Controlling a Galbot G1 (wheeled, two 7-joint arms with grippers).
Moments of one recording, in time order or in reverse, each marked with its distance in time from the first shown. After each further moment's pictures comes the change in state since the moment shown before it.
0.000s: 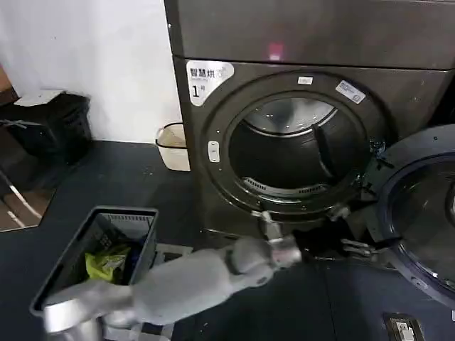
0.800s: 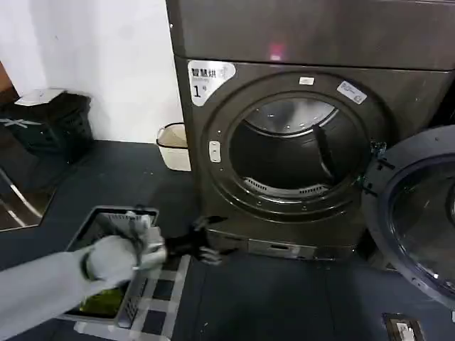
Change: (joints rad) left arm -0.079 0.817 0.094 -0.288 0.084 0.323 -0.016; right arm 0.053 -0.032 -0.010 0.009 -0.108 0.004 -0.011
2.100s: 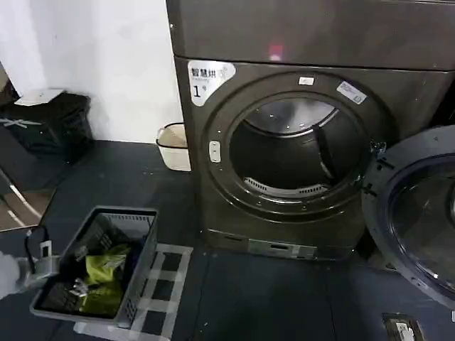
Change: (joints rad) left arm -0.086 0.411 0.186 0.213 0.398 0.073 0.250; right arm 0.007 -0.009 -0.039 -0.016 -0.052 0.020 -0.014
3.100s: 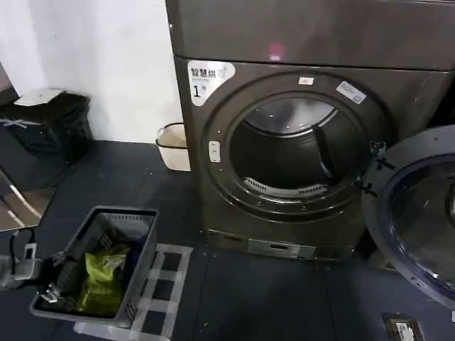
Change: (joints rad) left arm -0.004 0.011 -0.024 0.102 0.147 -0.037 0.122; right arm 0.001 0.010 0.009 0.012 0.000 -0.003 -0.004
